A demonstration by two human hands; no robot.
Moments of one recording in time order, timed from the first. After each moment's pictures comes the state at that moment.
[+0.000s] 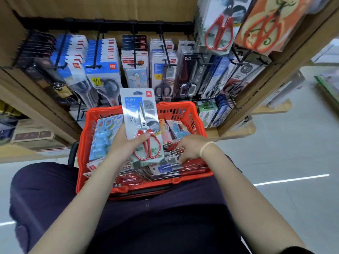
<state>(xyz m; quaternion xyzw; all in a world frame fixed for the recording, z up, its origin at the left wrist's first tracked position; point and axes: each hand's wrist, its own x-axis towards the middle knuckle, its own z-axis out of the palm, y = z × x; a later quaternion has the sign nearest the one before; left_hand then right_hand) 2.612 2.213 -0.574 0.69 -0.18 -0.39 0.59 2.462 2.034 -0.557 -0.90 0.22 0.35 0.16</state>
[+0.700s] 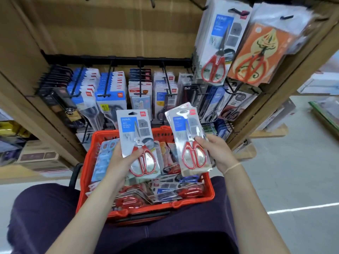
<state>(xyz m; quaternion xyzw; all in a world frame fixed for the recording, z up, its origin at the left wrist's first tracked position) 2.615 2.216 -0.559 0.66 -0.13 -0.35 0.66 2.421 2.004 -0.522 -0.60 0.39 -0.17 0.68</state>
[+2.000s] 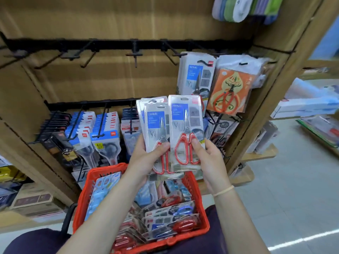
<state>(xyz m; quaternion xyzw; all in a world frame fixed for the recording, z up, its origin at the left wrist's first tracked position) 2.579 2.127 -0.437 0.60 -0.23 -0.35 0.68 2.432 2.027 -0.438 -0.58 0.33 -0.37 0.65</state>
